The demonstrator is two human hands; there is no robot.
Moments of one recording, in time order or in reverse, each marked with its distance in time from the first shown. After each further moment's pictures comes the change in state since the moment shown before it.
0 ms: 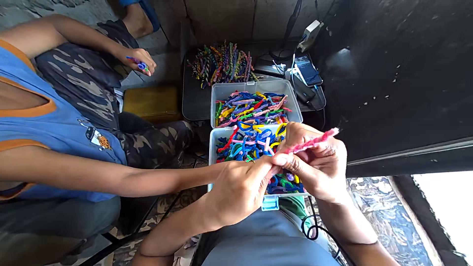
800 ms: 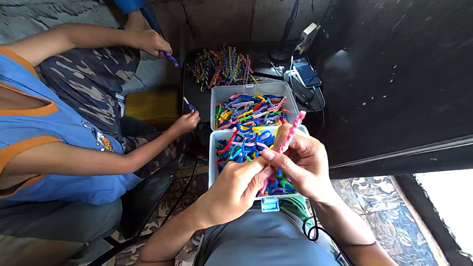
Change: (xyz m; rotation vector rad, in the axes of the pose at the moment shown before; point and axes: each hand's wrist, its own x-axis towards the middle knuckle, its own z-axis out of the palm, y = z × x) left_hand -0.004 -0.007 -0.008 -0.306 -0.116 -0.148; right_hand -0.004 0.005 0.010 -0.089 0.034 0.084
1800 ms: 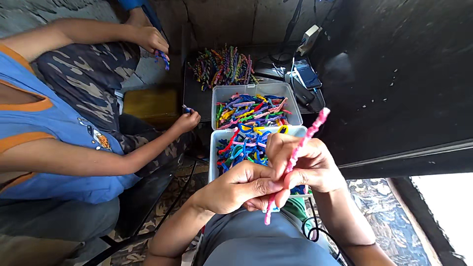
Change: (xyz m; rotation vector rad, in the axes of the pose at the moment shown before) left_hand 0.010 0.001 -0.011 -1.099 -0.382 -0.282; right_hand 0.012 0.015 -0.017 0.540 -0.396 -0.055
